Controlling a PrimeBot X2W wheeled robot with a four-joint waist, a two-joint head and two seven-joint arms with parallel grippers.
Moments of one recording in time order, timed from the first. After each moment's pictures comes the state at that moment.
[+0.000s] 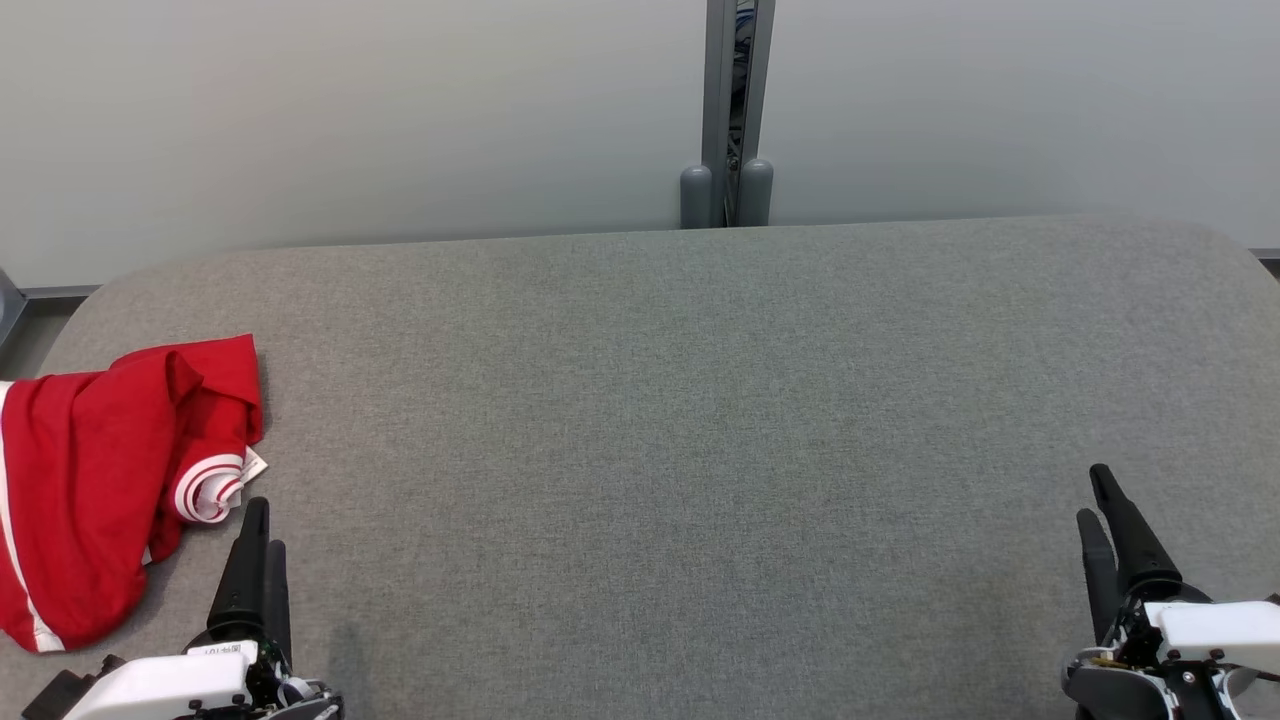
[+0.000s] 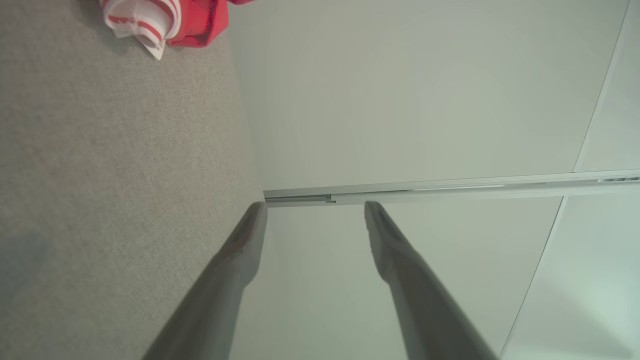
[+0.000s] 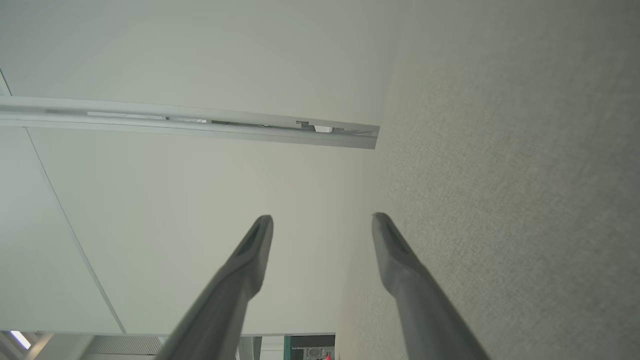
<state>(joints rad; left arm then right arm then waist) 0.01 0.03 0.10 0.16 -1.59 -0.06 0.03 -0.06 -0.26 0.23 0.20 1.81 0.13 -0.19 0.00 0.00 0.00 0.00</state>
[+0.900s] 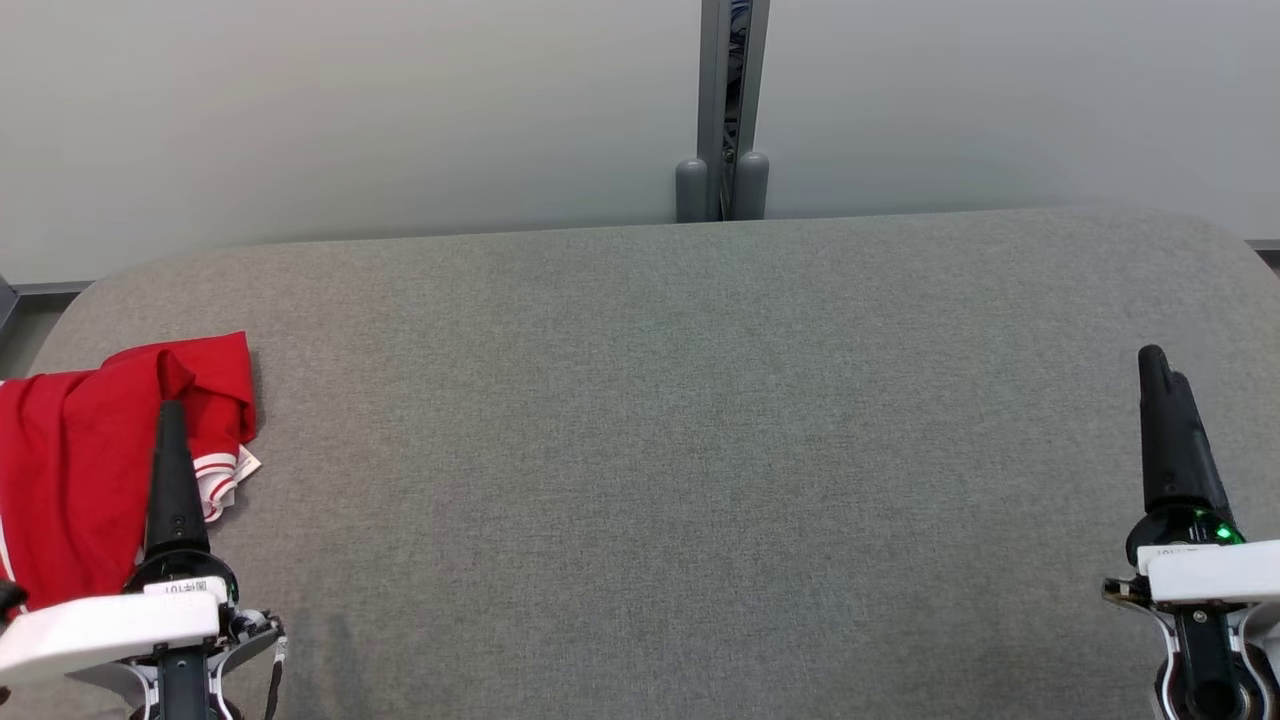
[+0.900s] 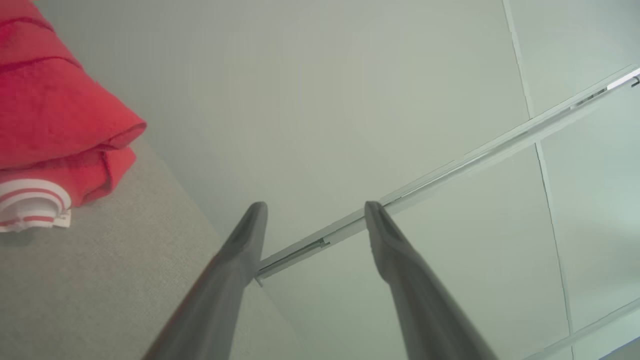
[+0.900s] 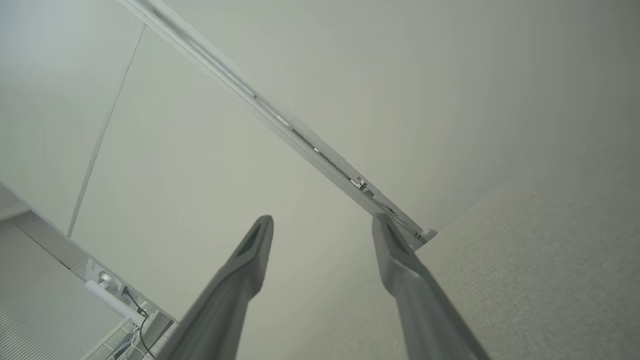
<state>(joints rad) -0.05 0.04 0.16 0.03 -1.22 -0.08 -0.07 -0.10 -0.19 0.06 0.04 1.14 0.13 -0.21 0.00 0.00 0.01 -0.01</state>
